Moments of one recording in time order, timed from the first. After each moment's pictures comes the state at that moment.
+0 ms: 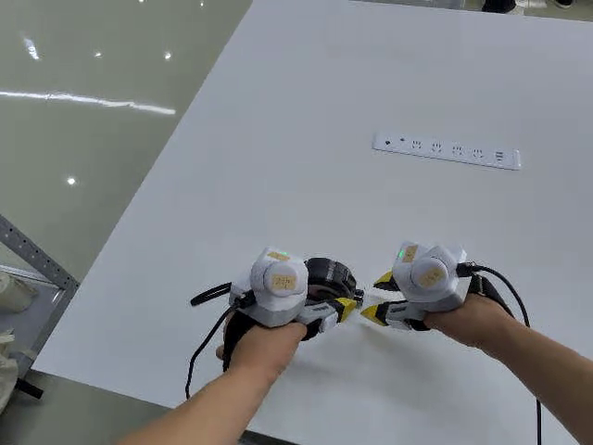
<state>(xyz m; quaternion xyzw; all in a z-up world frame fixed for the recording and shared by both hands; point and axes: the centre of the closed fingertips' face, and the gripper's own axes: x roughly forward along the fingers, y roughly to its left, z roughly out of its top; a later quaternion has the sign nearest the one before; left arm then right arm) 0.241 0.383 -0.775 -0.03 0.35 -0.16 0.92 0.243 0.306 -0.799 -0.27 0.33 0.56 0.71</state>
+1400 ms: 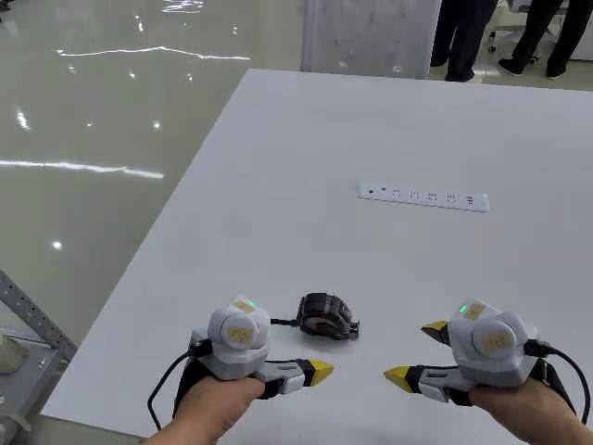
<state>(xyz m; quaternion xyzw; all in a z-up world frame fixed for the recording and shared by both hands) 0.178 0.410 -0.736 0.01 0.33 -0.23 0.91 0.182 0.250 -0.727 -0.17 0.33 0.46 0.81</state>
